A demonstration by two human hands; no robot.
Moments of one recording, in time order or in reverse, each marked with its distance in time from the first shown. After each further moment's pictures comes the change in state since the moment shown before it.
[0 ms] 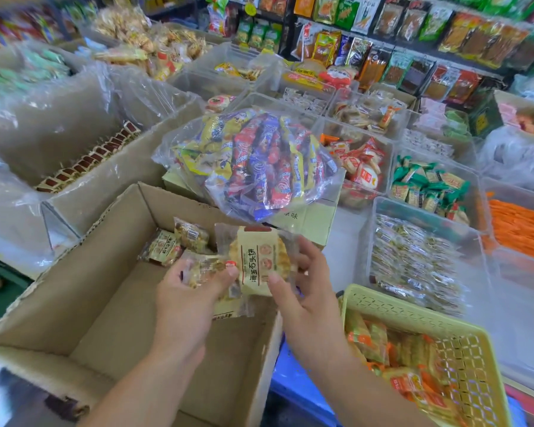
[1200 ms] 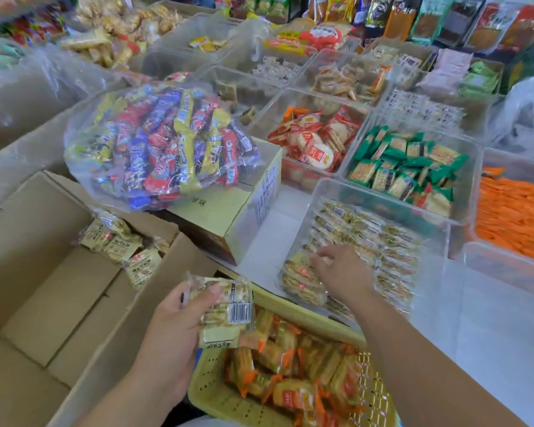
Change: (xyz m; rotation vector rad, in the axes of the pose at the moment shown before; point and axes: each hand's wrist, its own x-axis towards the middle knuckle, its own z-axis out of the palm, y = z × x) left_hand -0.079 -0.088 0.215 -0.055 0.026 -0.327; right_hand 0.156 0.166 -0.307 -0.833 -0.181 0.252
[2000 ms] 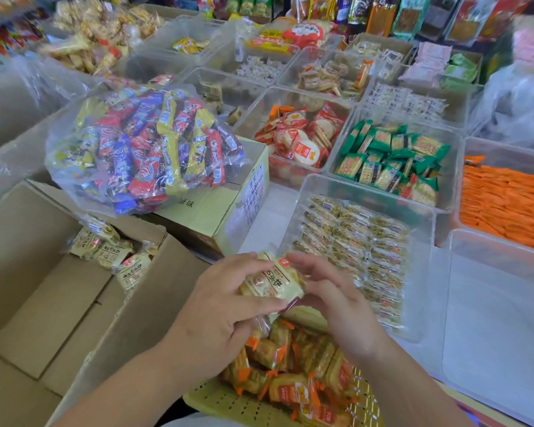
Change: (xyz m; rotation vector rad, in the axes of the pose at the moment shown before) left_hand 0.012 0.005 0.029 1.230 -0.483 1.157; right_hand -0.110 -0.029 -0.029 1.030 -0.252 -0.241
